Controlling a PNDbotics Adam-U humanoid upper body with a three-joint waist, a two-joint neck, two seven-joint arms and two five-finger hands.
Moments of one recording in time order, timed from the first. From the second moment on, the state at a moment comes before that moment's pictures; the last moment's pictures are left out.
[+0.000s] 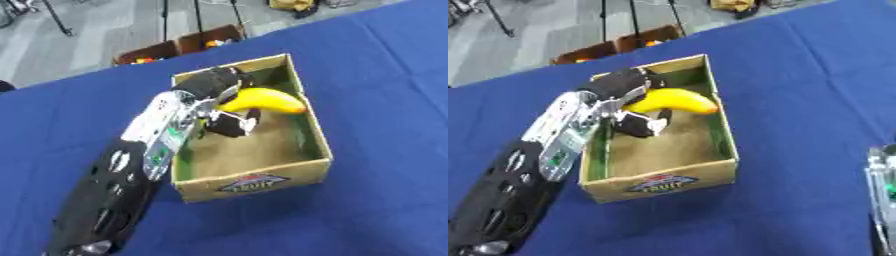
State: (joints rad) left arm -0.99 0.13 -0.25 -1.31 -1.01 -0.01 -0.52; right arm -0.57 -0.21 -0.05 -1.99 0.46 -0.31 -0.46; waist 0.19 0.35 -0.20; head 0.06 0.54
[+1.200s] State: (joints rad) left arm -0.98 0.13 -0.25 -1.37 -1.11 -0.06 -0.56; right arm -0.57 -0.21 -0.05 -1.99 0.46 -0.31 -0.46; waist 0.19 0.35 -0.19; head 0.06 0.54
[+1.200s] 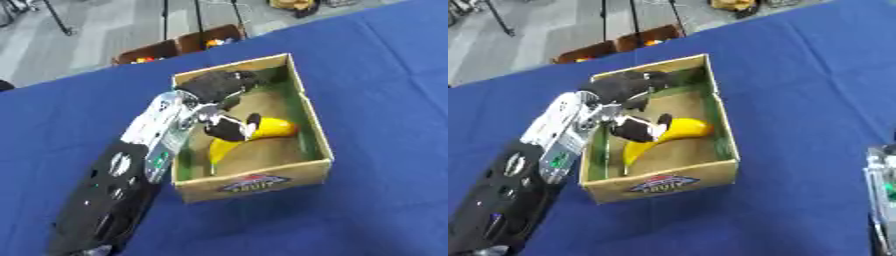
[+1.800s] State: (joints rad) left arm -0.92 0.19 -0.20 -1.60 -1.13 -0.04 -0.54; right arm -0.56 -0.21 -0.06 -1.99 0.47 -0.30 -0.47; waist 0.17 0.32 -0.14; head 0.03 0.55
